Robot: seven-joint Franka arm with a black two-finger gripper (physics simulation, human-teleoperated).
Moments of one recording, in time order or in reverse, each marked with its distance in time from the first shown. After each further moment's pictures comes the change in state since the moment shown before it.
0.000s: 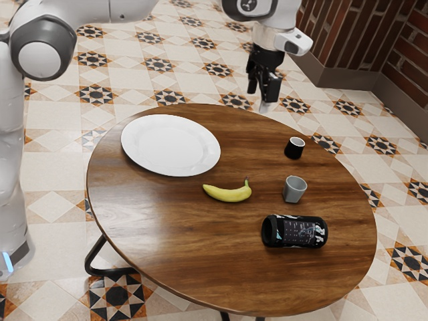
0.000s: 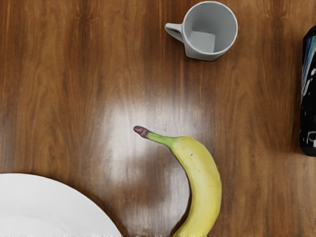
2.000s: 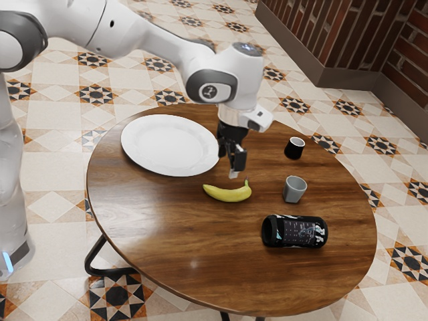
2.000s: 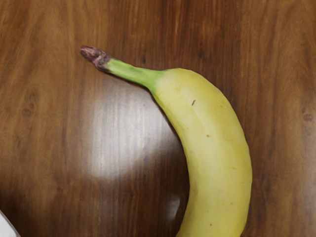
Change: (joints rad) arm 0.010 -0.179 -0.046 -0.708 -0.023 0.544 -0.070
